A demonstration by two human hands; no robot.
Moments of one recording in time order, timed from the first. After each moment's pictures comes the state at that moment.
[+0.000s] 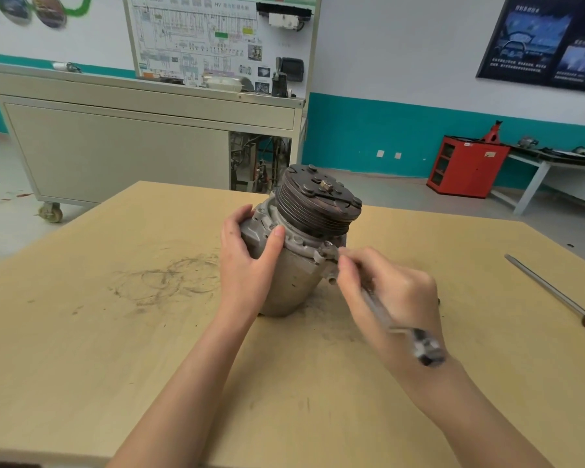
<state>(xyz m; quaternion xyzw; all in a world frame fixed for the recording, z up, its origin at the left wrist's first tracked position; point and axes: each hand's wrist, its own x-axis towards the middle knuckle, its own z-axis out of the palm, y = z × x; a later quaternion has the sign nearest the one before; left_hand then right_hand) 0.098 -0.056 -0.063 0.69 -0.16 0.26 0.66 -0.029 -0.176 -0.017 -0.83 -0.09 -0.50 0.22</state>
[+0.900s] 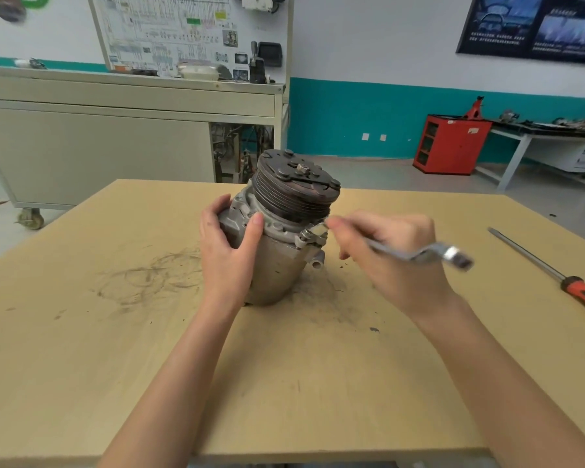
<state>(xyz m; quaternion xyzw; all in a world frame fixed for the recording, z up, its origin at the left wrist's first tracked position) 0.096 -0.055 -0.062 0.69 -0.16 0.25 0.67 -0.020 -0.208 0.005 -0.83 -0.19 -0.44 0.29</state>
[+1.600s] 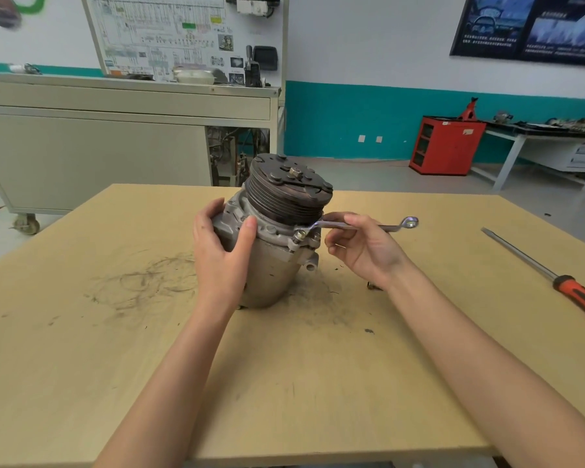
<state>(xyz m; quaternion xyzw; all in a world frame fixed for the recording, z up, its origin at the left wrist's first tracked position) 0.095 -0.055 -0.061 0.68 -0.15 0.24 0.67 0.042 -0.252 -0.029 -0.55 -0.08 -0.06 0.83</state>
